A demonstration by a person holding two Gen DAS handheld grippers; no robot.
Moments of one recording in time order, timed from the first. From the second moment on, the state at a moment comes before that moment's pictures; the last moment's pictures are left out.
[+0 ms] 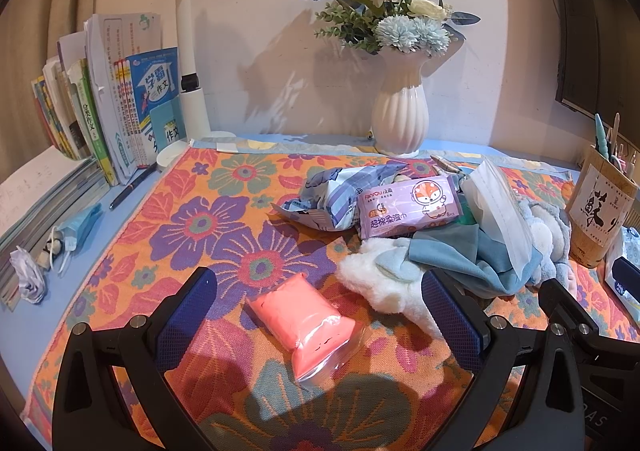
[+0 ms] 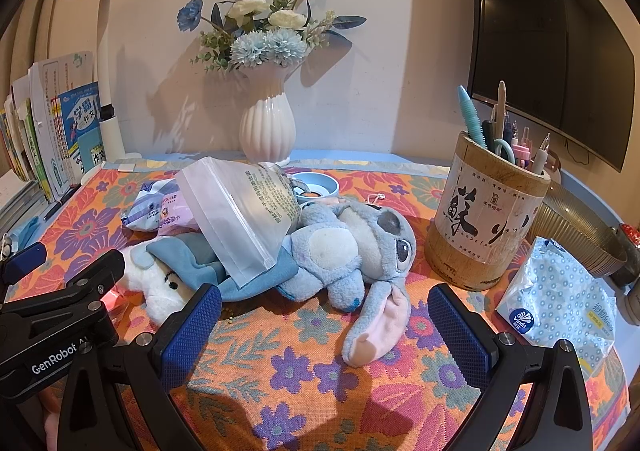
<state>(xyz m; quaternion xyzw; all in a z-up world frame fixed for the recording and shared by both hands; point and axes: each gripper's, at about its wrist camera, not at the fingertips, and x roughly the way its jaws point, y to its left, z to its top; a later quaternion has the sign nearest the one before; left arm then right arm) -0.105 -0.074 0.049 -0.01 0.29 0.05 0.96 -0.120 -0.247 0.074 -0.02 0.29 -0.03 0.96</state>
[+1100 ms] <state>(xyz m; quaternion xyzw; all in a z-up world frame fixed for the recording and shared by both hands) -0.075 -0.023 0.039 -0.06 0.44 -0.02 0.90 -0.038 -0.219 0.097 -0.02 0.40 0.09 0.91</state>
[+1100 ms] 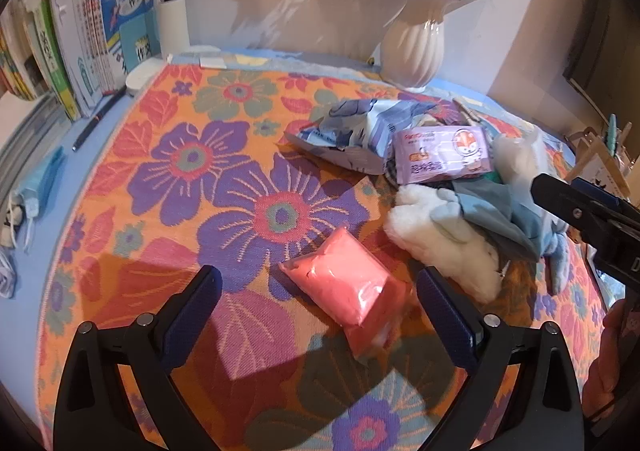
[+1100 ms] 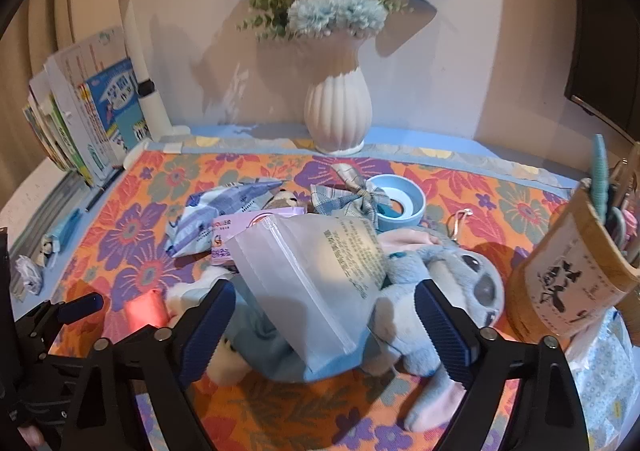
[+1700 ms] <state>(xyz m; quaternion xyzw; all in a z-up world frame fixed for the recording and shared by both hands) -0.064 -0.036 0.029 -0.08 0.45 -0.03 0.89 -0.019 -0.215 0.071 -0.05 0.39 0.05 0.92</state>
